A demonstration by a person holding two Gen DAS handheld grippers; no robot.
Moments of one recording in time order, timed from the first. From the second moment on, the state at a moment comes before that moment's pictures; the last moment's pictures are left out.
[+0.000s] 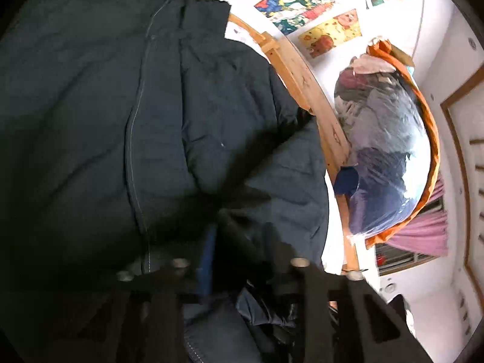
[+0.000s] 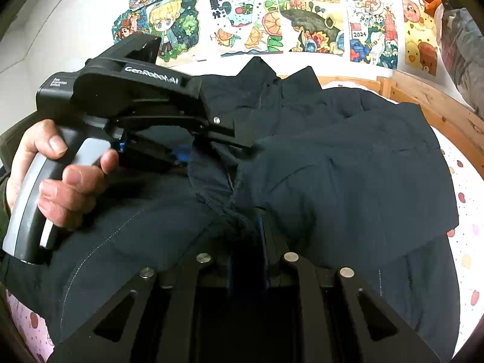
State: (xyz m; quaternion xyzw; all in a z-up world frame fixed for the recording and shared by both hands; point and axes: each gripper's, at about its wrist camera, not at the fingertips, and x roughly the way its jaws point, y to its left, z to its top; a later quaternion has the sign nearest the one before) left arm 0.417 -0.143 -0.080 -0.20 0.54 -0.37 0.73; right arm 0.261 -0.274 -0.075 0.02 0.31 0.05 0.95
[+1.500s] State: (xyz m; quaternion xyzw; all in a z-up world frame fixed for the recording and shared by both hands) left arm 0.502 -0.024 -0.079 0.00 0.42 -0.07 0.90; right arm 0.466 -0.347 -0.128 -0.07 0.39 -0.08 0.92
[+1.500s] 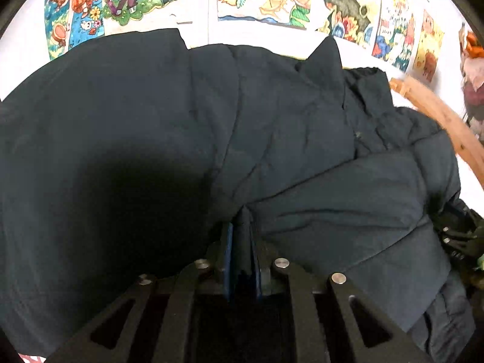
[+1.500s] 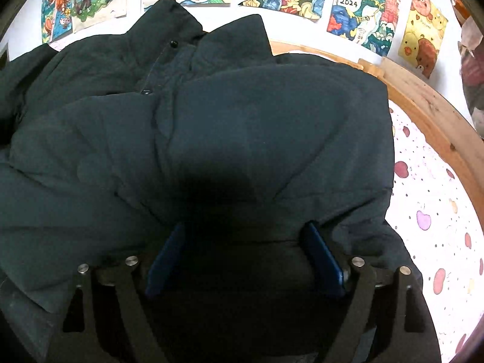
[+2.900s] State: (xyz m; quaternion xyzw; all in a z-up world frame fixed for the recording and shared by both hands) left arm 0.345 0.264 -0.057 -0.40 0.28 0.07 0.87; right arm 0.489 -0.079 -0.108 -0.19 0.38 0.03 0.90
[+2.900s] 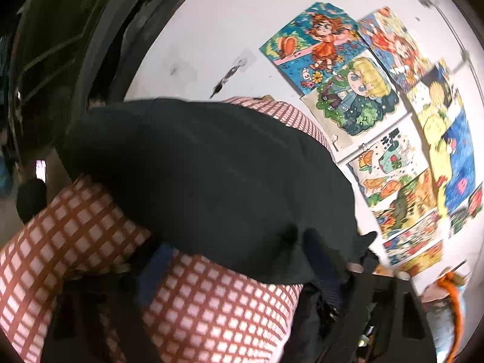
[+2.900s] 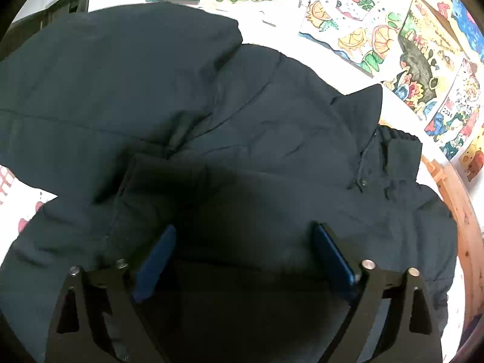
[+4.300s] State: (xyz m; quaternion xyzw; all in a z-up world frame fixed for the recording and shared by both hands) left arm 0.339 -0.105 0.092 0.06 0.18 -0.22 0.96; right arm 0.353 -0.369 -0.064 0.09 0.35 -0.02 0.93
